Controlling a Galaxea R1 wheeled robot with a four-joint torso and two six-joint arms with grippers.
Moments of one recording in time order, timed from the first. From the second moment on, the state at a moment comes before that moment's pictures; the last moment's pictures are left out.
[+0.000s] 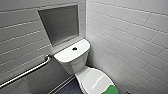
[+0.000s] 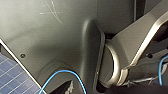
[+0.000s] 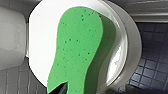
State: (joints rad) left arm 1.53 2.91 -2.45 -0.06 -0.08 0.01; right arm -0.86 2.39 -1.80 0.14 0.12 0.55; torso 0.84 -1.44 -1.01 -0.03
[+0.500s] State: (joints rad) left arm 1.53 2.93 -2.46 -0.06 0.02 0.01; right arm -0.82 2.41 -1.83 0.14 0.12 0.58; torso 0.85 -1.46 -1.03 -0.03
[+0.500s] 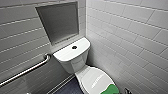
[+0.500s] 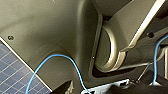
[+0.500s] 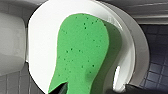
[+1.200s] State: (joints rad) left arm 1.57 2.94 -2.45 -0.06 0.03 0.01; right arm -0.82 2.57 -2.02 0.14 0.11 0.59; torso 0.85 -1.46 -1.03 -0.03
